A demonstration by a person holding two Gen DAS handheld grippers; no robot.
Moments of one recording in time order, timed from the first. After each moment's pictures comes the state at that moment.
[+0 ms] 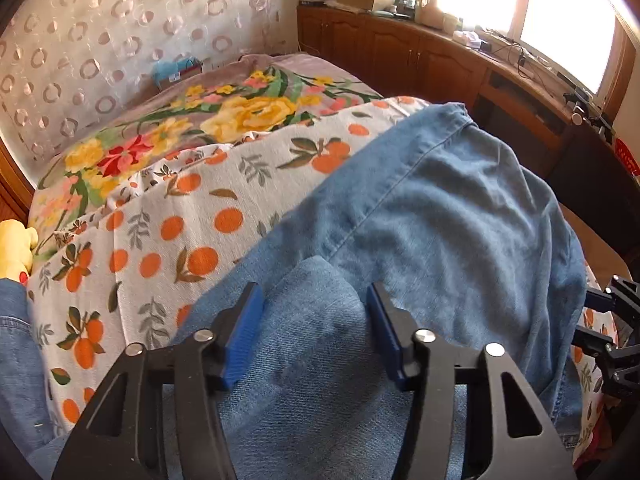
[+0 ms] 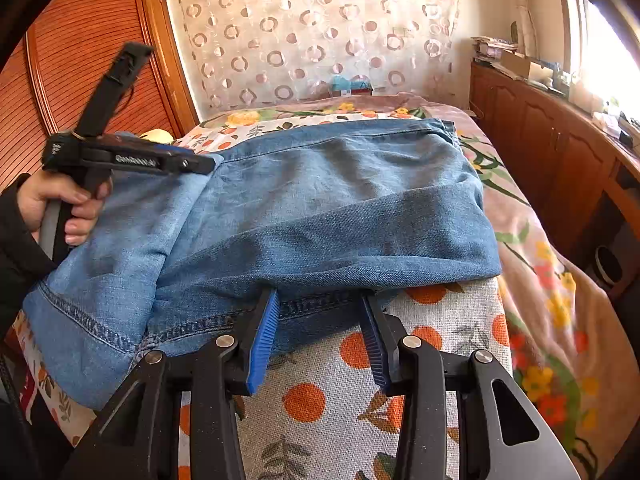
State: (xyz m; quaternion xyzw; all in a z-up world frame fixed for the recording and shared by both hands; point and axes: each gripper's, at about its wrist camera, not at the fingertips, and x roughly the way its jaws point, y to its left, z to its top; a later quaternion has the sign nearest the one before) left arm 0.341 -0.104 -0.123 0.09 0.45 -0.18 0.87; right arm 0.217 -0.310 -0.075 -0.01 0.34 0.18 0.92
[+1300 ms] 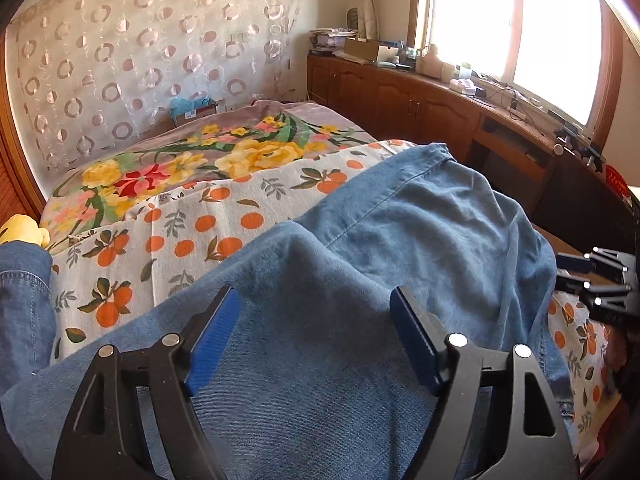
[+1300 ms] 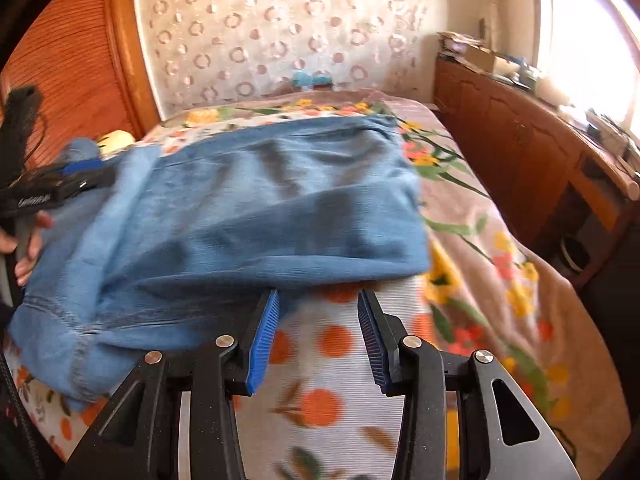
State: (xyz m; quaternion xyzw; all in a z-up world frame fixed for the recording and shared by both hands) left arm 0.289 -0.078 -0.110 0.05 0.37 -0.18 0.91; right arm 0.232 -0.354 -0.072 -0.02 0.36 0.10 0.93
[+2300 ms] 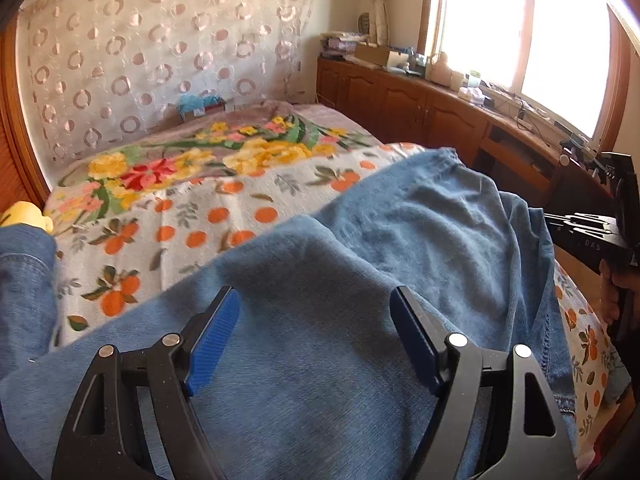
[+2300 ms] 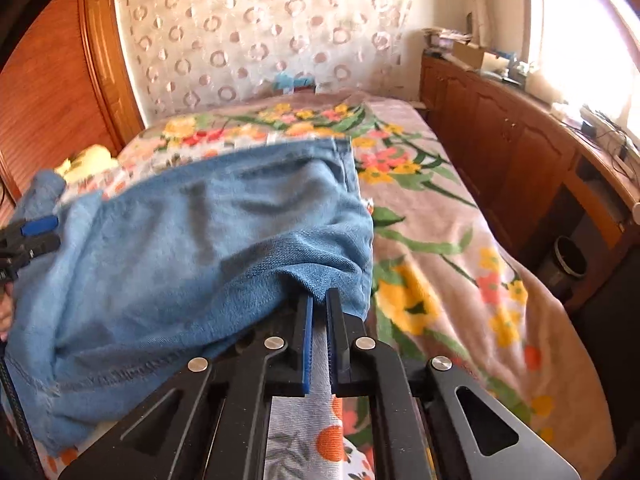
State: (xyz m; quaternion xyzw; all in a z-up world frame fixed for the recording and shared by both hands) left arm 0.282 -0.065 -0.107 0.03 0.36 -0.16 0.92; right arm 0.304 -0.388 -0.069 0.00 0.35 0.09 0.93
